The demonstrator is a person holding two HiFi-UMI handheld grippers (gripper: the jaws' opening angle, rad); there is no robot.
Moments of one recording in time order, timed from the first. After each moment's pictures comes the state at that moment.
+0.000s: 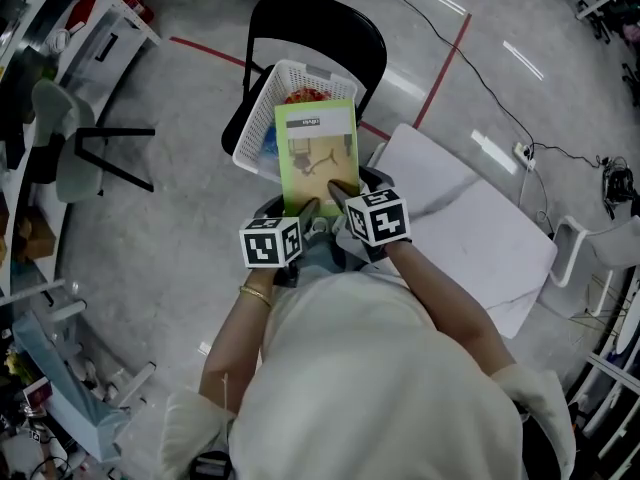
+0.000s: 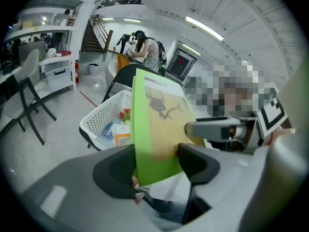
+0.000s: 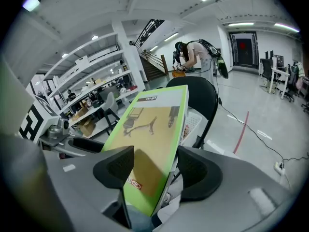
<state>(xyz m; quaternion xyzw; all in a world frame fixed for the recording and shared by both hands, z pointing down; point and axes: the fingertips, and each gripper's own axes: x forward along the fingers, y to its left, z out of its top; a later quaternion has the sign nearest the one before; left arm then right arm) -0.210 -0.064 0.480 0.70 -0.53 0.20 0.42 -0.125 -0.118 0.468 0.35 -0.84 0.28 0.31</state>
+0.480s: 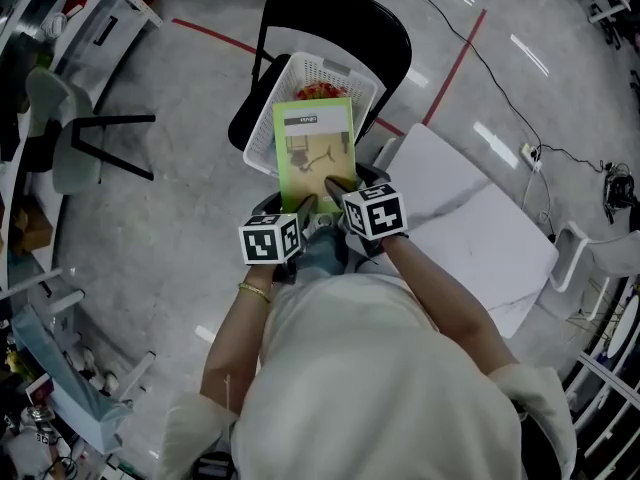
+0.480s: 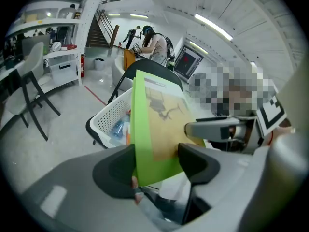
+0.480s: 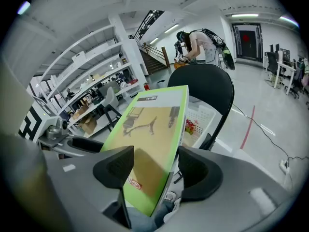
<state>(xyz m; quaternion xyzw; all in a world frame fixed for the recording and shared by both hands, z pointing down) -0.264 -0.082 0.510 0.68 -0.54 0.21 0.45 -0.180 -0.140 0.502 0.33 -0.83 0.30 0.34</state>
